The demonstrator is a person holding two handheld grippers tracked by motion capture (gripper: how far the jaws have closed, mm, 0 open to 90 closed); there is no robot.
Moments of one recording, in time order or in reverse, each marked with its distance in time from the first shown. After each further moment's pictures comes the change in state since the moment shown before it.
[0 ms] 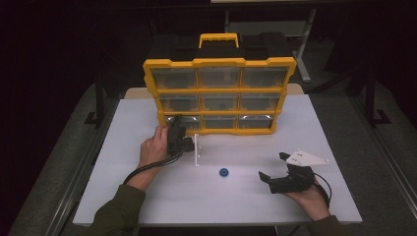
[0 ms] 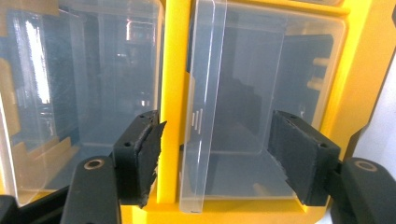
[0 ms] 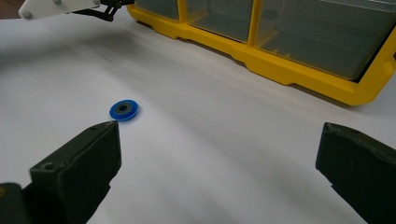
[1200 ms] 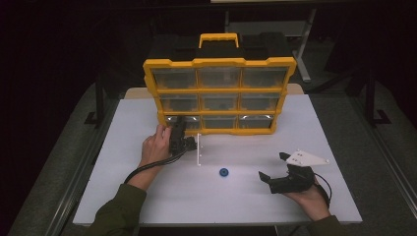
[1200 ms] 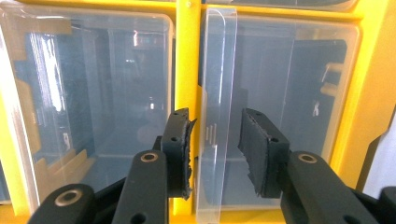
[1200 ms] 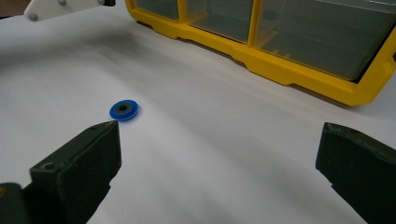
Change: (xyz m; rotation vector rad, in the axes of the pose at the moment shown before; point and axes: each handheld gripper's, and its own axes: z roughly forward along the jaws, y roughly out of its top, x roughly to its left) left arm 0.003 0.006 0.002 -0.003 0.036 0.066; right arm 0.000 0.000 0.000 -0.001 -0.002 -0.001
